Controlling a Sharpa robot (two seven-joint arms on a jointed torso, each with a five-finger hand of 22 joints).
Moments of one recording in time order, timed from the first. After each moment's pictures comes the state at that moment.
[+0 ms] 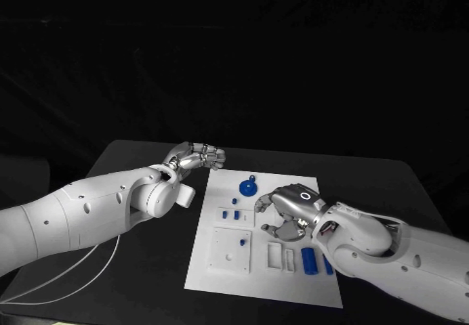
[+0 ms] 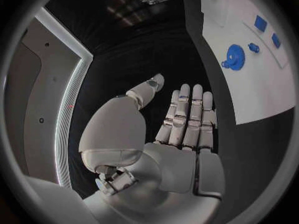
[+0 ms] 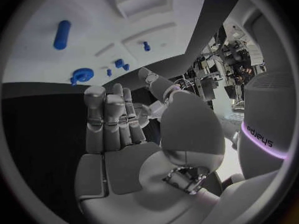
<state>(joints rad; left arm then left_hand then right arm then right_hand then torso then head) 1.25 -0.74 -0.09 1.30 -0.18 -0.27 0.31 1.11 -0.14 0.58 -0.22 0.05 0.83 0.18 0.28 0.50 1.12 0.15 0.10 0.07 0.81 0.16 0.57 0.19 0.03 0.51 0.06 0.69 1.08 1.09 -0.81 -0.02 1.66 -1.82 -0.41 -0.09 1.15 -0.29 0.68 -0.19 0.12 0.92 0.16 0.32 0.41 1.16 0.09 0.07 0.22 1.30 -0.02 1.17 0.84 0.18 1.27 -0.05 0.87 1.30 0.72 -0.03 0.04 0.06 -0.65</state>
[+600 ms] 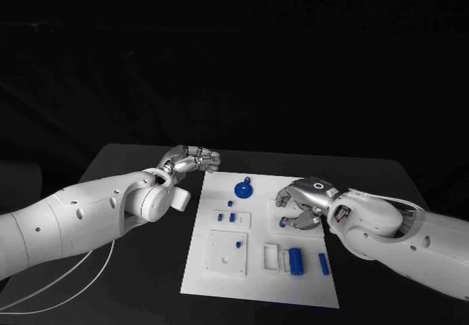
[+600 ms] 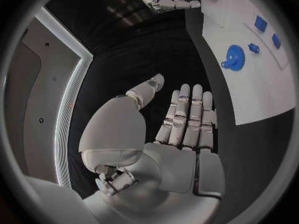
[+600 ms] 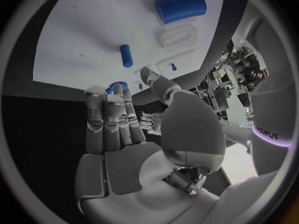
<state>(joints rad) 1.25 -0.73 -0.09 1.29 -0.18 -0.27 0.31 1.11 -0.14 0.58 -0.22 0.05 0.83 0.18 0.28 0.50 1.12 0.15 0.10 0.07 0.81 0.16 0.57 0.19 0.04 0.51 0.06 0.69 1.08 1.13 -0.85 -0.02 1.58 -1.81 -0.26 -0.11 1.14 -0.30 0.64 -0.20 0.12 0.91 0.15 0.32 0.41 1.16 0.10 0.07 0.19 1.30 -0.02 1.17 0.83 0.18 1.28 -0.04 0.87 1.30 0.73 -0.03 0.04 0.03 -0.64</state>
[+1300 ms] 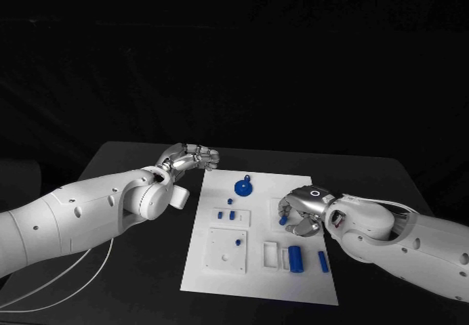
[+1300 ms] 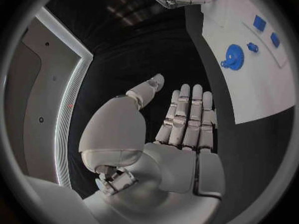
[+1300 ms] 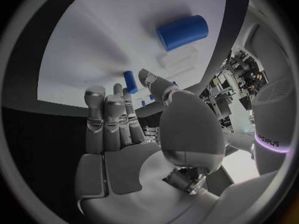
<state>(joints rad) 1.25 -0.74 -0.09 1.29 -0.18 -0.27 0.31 1.11 -0.14 0.58 -0.22 0.05 0.83 0.18 0.28 0.50 1.12 0.16 0.10 0.07 0.81 0.16 0.57 0.19 0.04 0.51 0.06 0.69 1.08 1.11 -0.83 -0.05 1.53 -1.82 -0.19 -0.13 1.16 -0.29 0.69 -0.17 0.06 0.94 0.15 0.33 0.41 1.19 0.09 0.09 0.19 1.30 -0.02 1.17 0.82 0.18 1.28 -0.04 0.86 1.30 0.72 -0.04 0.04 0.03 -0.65</state>
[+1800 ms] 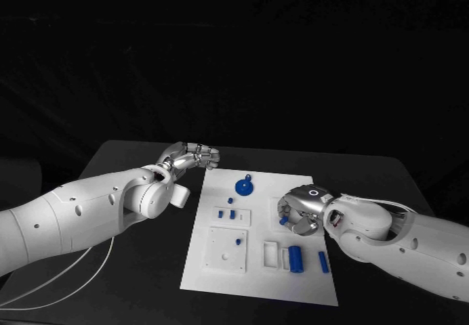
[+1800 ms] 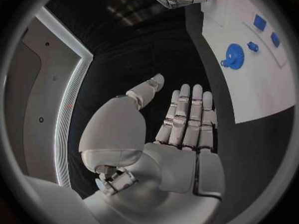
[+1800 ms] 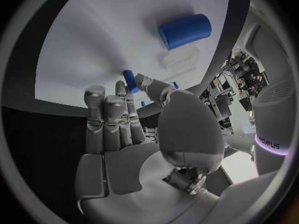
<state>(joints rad) 1.25 -0.74 -0.09 1.29 -0.18 -0.26 0.31 1.11 -0.14 0.58 -0.22 0.05 0.83 0.18 0.28 0.50 1.12 0.16 0.10 0.07 0.81 0.16 0.57 0.19 0.04 0.51 0.06 0.69 1.08 1.11 -0.82 -0.05 1.53 -1.84 -0.19 -0.14 1.19 -0.26 0.77 -0.11 0.05 0.99 0.13 0.36 0.42 1.26 0.06 0.12 0.19 1.31 -0.04 1.18 0.82 0.18 1.28 -0.03 0.86 1.31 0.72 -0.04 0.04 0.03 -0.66</state>
